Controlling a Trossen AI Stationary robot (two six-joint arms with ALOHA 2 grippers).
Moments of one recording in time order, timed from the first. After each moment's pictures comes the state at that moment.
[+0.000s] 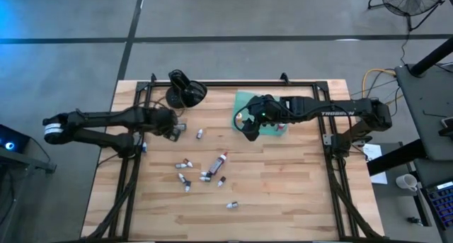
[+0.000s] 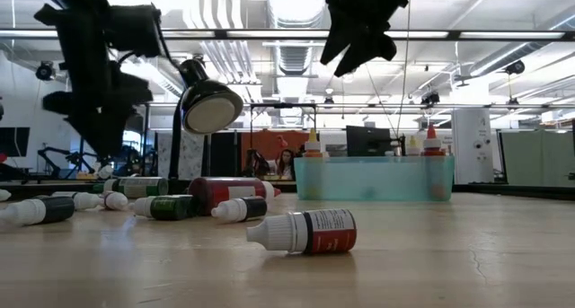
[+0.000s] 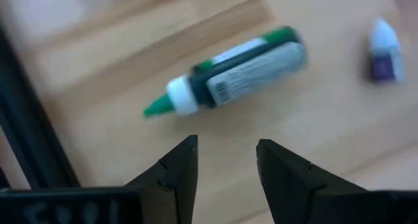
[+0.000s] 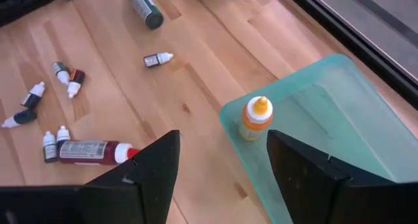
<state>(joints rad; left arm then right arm) 0.28 1.00 0.64 -0.93 -0.24 -0.86 -0.09 1.51 1.32 -0.67 0.24 0.46</state>
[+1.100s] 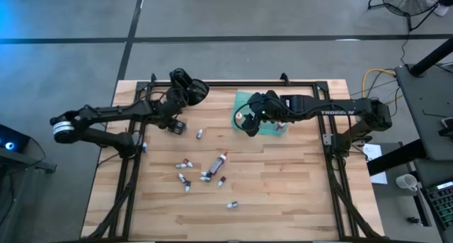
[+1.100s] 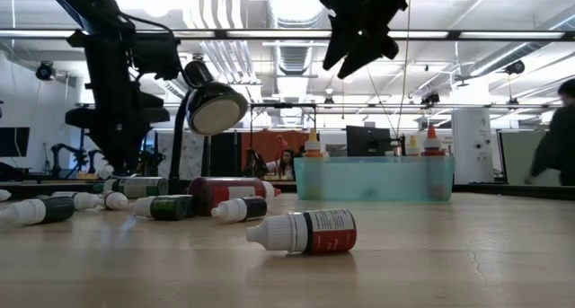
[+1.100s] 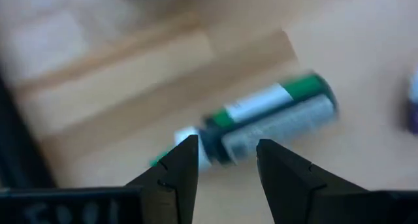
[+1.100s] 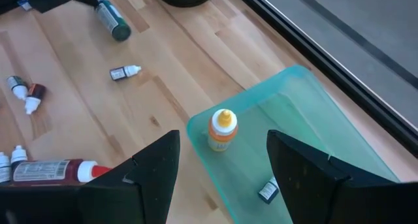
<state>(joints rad) 0.46 1.14 0.64 -0.78 -0.22 -0.67 -0.11 1.51 1.32 -0.68 0.34 0.44</state>
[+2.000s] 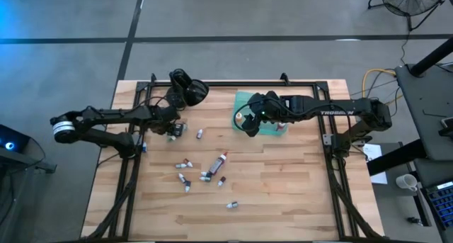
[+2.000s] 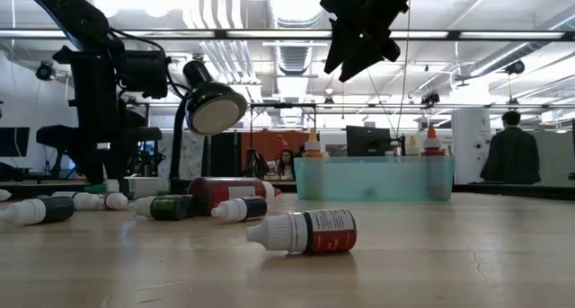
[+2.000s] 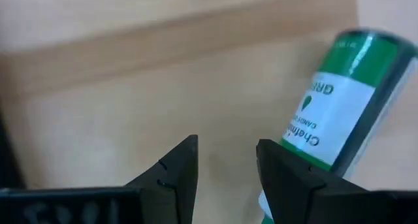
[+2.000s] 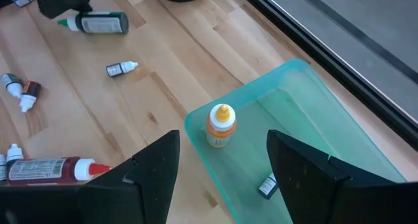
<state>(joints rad) 0.46 1.15 0.52 -0.70 -0.15 -0.91 -0.11 1.51 1.31 -0.67 0.34 0.46</state>
